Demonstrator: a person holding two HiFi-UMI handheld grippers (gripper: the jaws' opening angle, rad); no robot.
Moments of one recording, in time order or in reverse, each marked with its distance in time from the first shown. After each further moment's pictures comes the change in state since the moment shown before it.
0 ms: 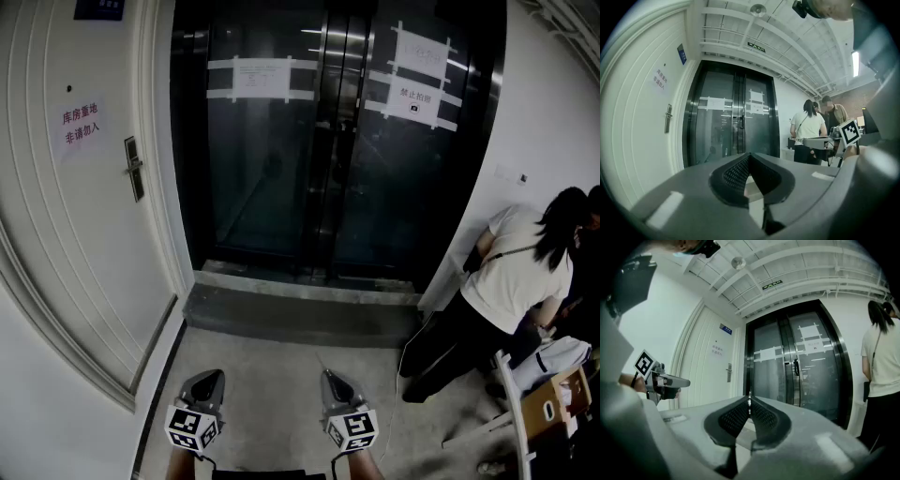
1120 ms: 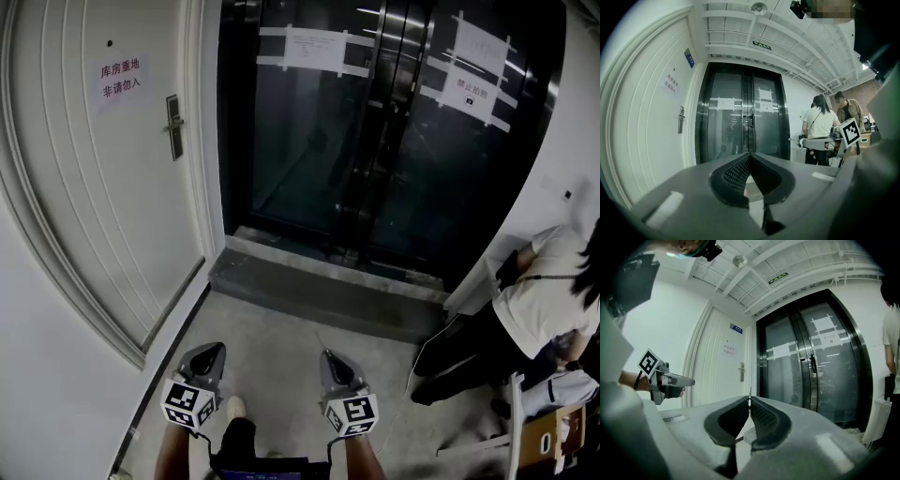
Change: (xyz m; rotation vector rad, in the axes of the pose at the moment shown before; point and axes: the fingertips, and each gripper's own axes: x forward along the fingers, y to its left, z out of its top) left arm -0.015 0.024 -0.001 -0.001 0.011 0.133; right arm 0.040 0.028 -0.003 -0.006 0.000 0.177
